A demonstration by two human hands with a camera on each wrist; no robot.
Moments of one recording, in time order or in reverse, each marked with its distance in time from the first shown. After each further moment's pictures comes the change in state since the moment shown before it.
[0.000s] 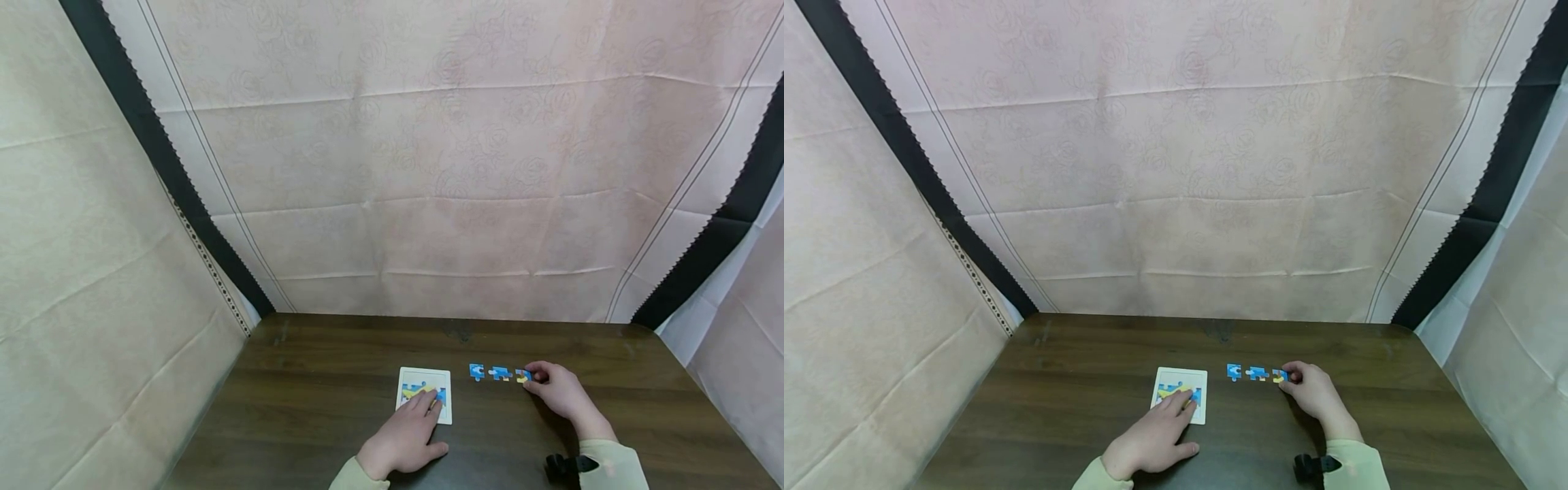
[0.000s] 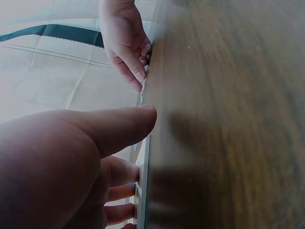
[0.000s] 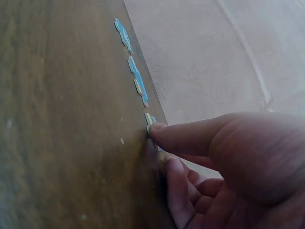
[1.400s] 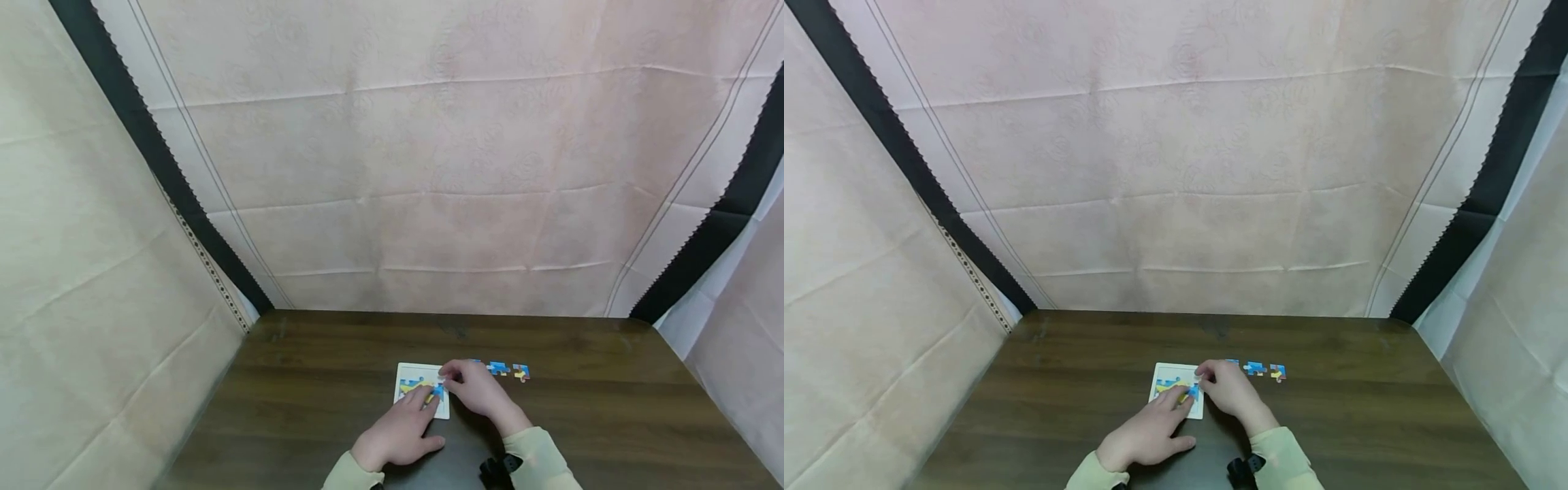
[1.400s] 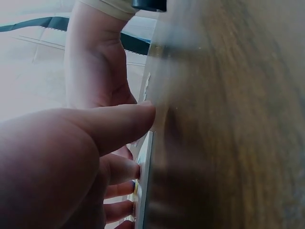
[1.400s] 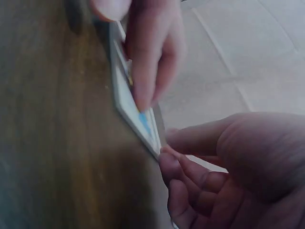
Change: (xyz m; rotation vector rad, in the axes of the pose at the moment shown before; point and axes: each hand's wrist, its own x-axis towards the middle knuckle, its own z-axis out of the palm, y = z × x) left_hand -0.002 -0.004 -0.004 -0.062 0.024 0.043; right_hand 0.001 -0.108 0.088 0.071 -0.119 -0.276
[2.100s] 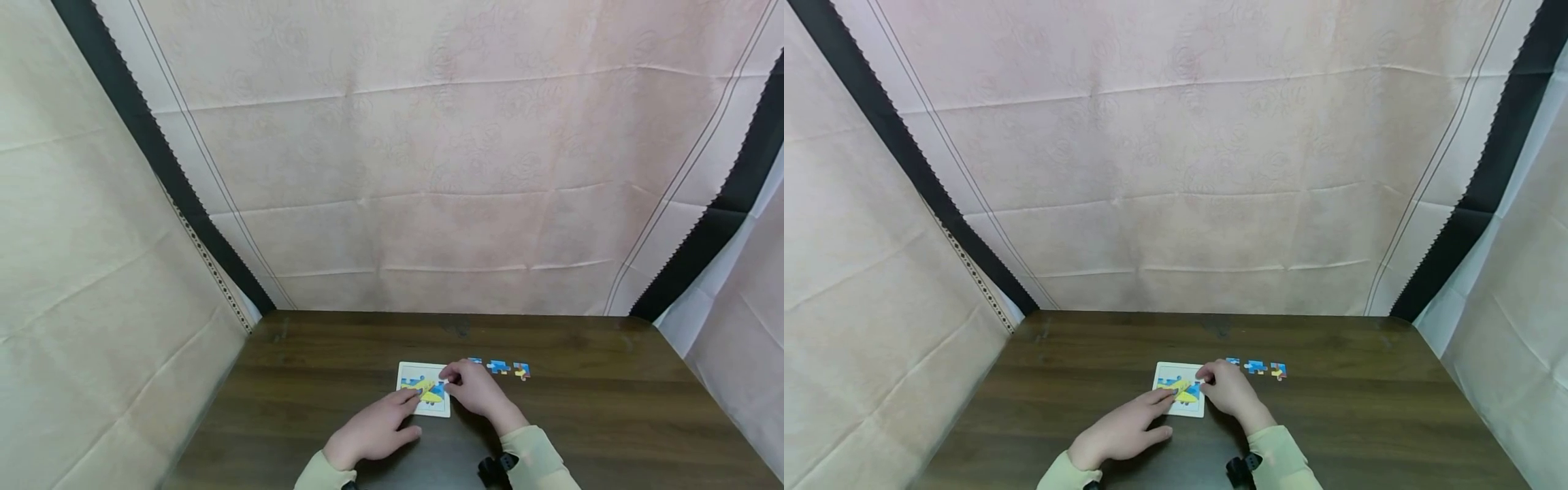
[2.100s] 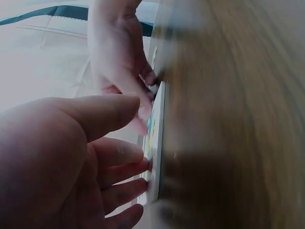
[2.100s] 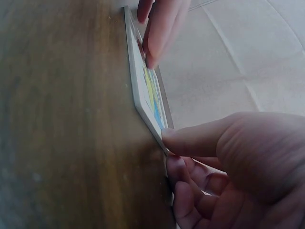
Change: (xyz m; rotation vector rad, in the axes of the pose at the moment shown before) left_hand -0.026 -0.028 -0.016 -0.106 -0.025 -0.037; right_hand 0.000 0.002 0.010 -0.031 -0.012 0.037
